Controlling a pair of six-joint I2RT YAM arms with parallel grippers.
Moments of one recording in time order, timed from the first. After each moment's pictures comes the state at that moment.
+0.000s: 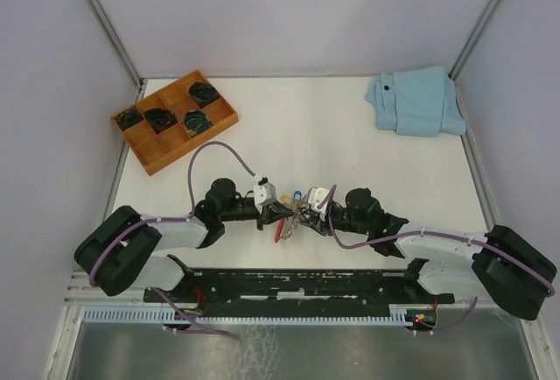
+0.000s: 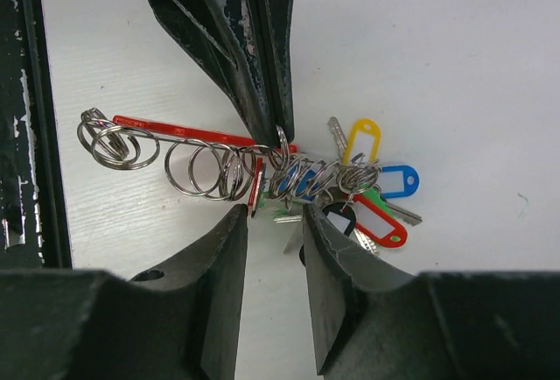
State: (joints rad) left arm -0.67 1.36 0.29 0.86 0.76 0.13; right arm 0.88 1.15 0.34 0.43 -0.33 -0.28
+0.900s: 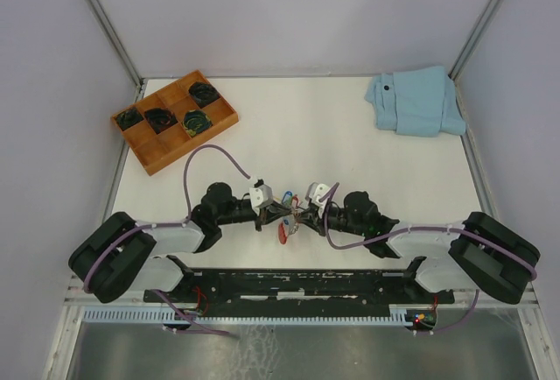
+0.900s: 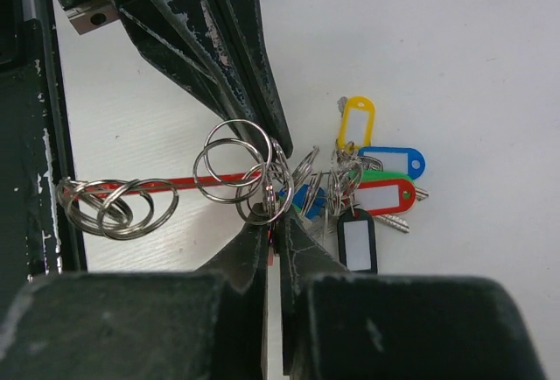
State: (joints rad) left arm -0.67 1.32 0.26 0.90 0.69 0.13; right arm 0.88 1.32 0.28 0.75 -0.31 -0.09
